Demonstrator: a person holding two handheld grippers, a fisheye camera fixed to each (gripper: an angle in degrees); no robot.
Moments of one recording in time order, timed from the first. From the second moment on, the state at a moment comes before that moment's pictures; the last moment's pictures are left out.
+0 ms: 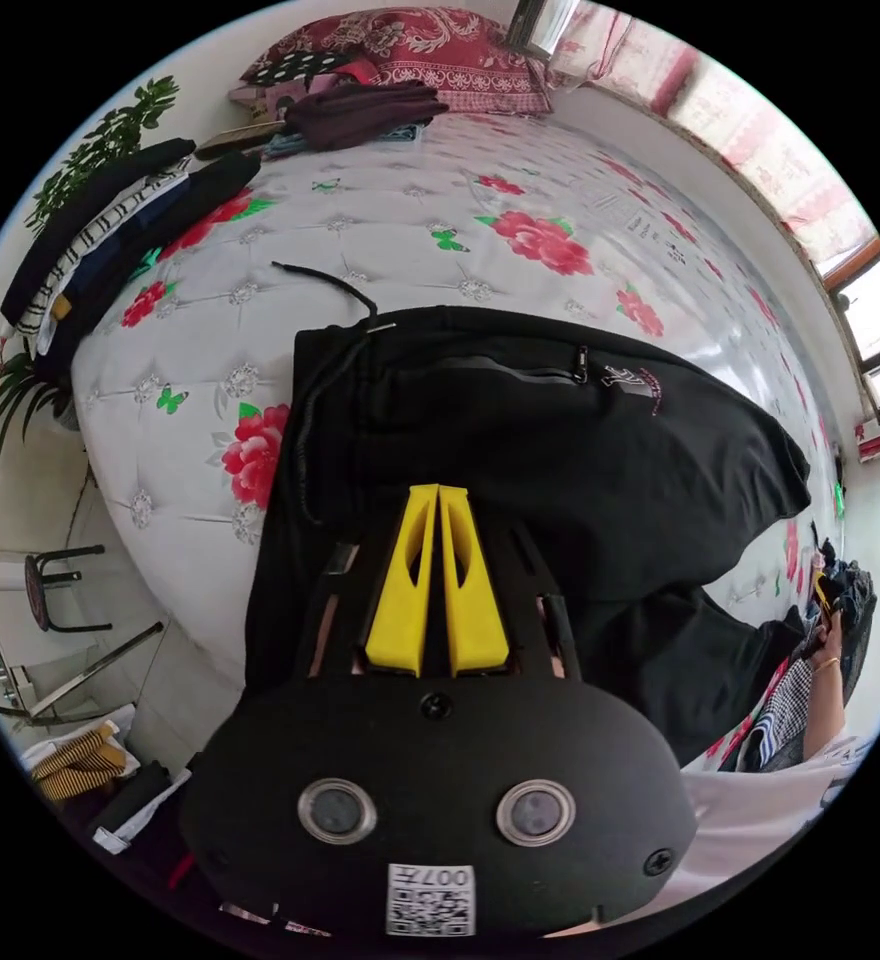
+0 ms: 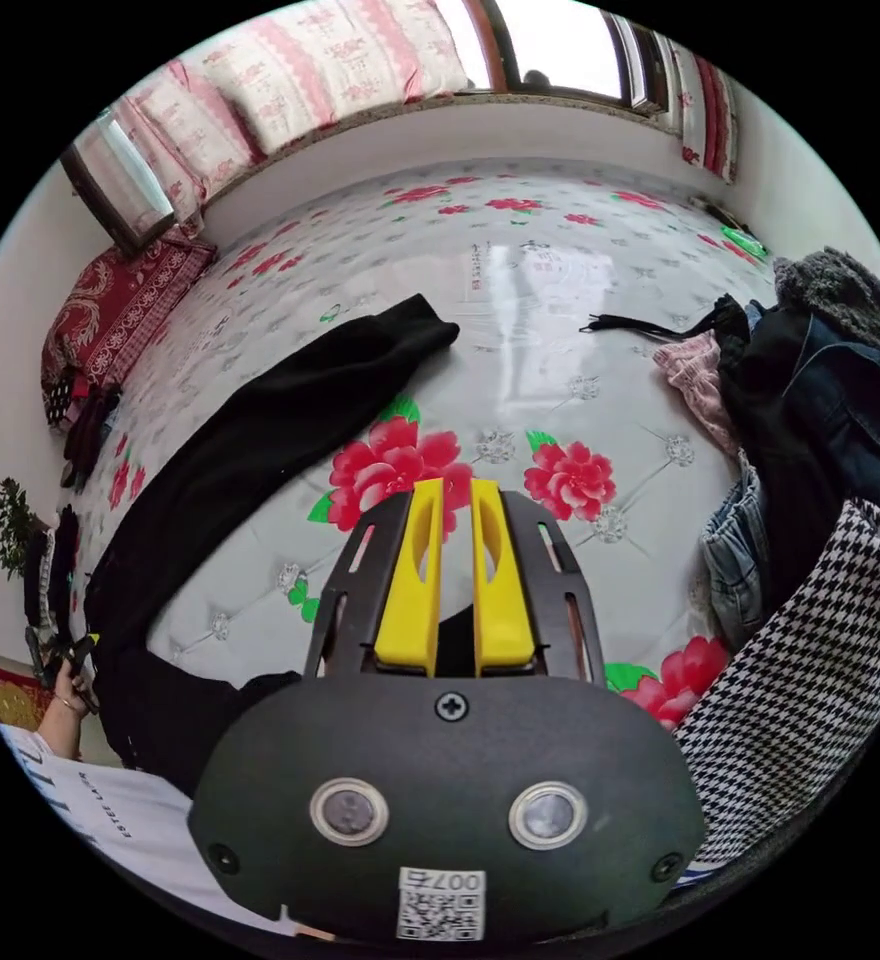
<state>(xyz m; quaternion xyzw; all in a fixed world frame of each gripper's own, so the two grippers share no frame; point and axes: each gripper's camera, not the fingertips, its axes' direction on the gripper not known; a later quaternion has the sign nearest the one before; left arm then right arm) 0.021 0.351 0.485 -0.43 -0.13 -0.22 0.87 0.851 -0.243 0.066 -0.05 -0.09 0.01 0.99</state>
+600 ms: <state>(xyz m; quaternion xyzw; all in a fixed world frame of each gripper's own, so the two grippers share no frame) 0.016 0.379 0.266 -0.37 -0.17 -0.41 0.82 0.962 -0.117 0.001 -0.17 -0.16 0.17 0.96</state>
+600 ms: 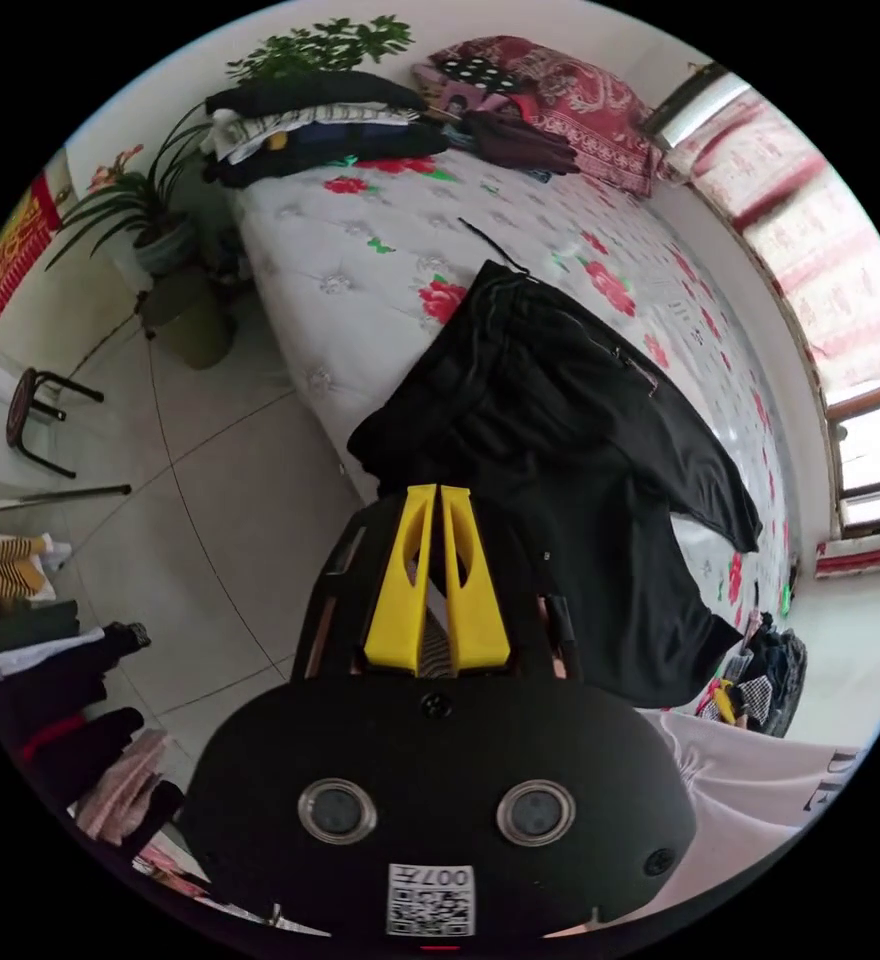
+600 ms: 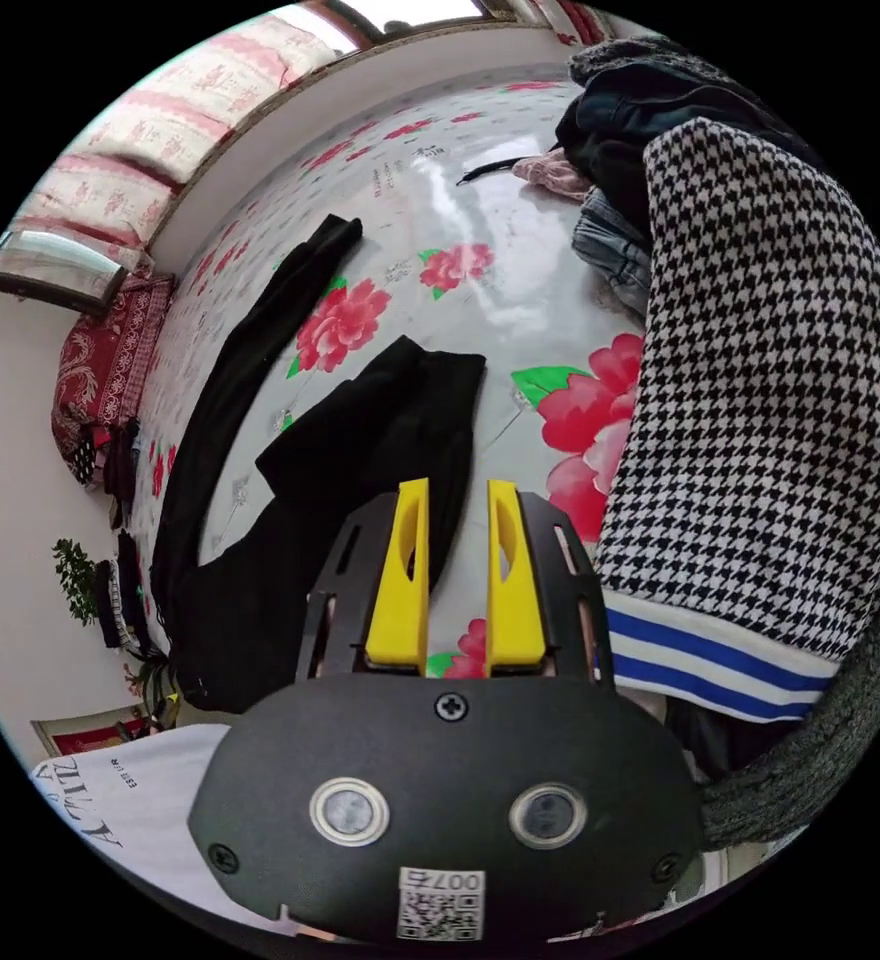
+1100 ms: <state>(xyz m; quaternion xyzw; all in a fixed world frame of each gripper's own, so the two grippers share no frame) -0.005 0.410 0.229 -0.32 -0.10 -0.51 0.80 1.013 -0.130 -0.096 -0.05 -0.25 0.18 0.95</state>
